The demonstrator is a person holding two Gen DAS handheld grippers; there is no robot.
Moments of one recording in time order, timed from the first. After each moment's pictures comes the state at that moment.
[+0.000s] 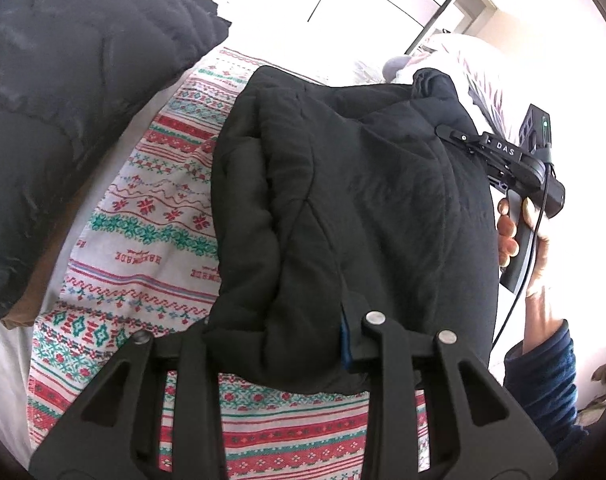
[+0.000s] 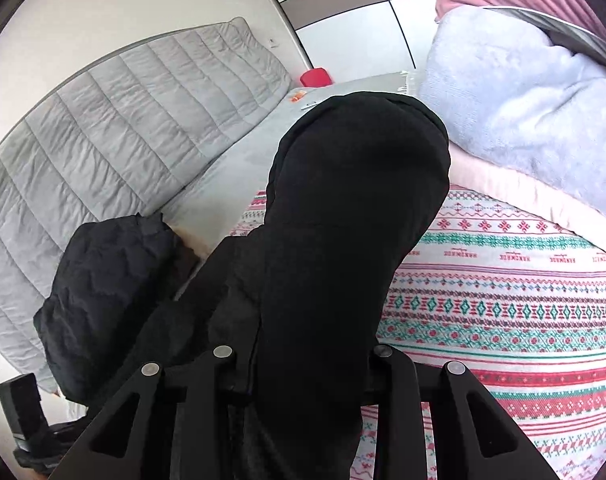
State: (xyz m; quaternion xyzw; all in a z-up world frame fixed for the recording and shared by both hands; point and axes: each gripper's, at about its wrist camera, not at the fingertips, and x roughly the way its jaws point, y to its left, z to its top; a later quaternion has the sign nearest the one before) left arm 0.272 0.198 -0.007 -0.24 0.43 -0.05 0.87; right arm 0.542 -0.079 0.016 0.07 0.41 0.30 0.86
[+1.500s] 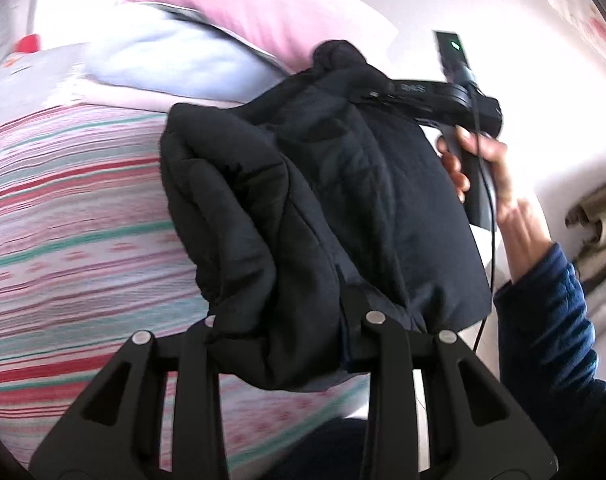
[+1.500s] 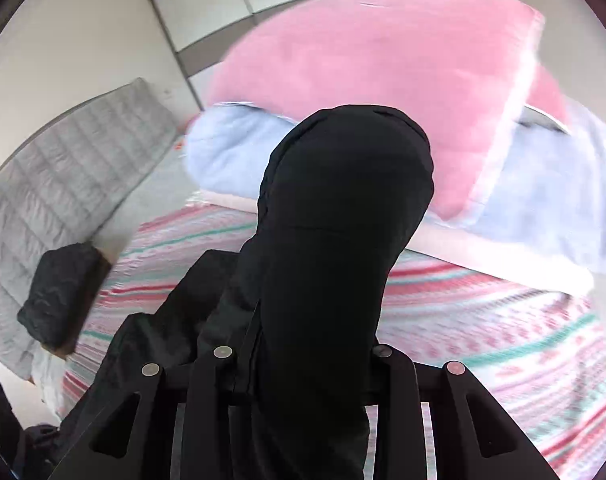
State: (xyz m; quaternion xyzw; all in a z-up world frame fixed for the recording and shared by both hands) left arm 0.220 -0.205 0.069 -0.08 0.41 -0.30 0.86; right arm 0.393 -0.503 0.108 0.08 0.40 0.12 0.90
